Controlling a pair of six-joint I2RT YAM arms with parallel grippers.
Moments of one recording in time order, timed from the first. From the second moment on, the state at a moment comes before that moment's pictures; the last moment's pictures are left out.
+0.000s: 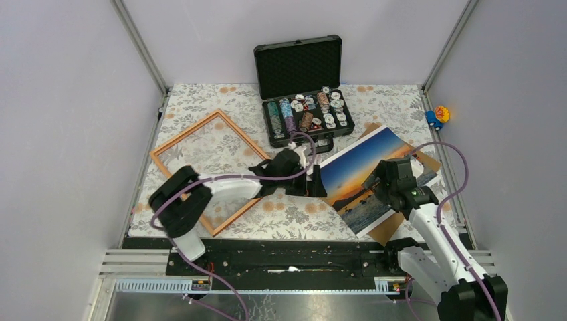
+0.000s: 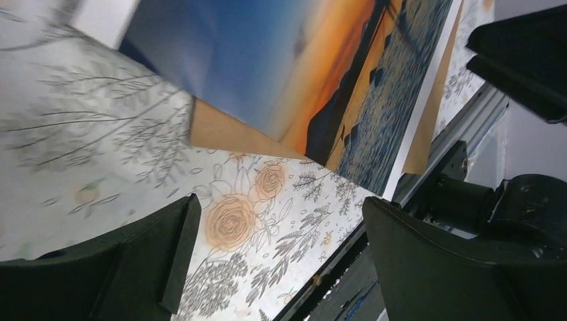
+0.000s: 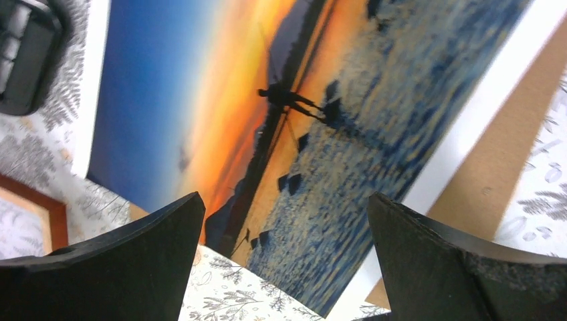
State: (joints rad) left arm -0.86 1.65 0.90 0.07 0.26 -0.75; right arm 0.20 0.85 0.57 -0.65 0.16 0.79
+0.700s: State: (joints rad) left arm -0.96 1.95 1.13 0.13 0.36 -0.86; right arm 0.14 0.68 0.57 -1.07 0.27 1.09
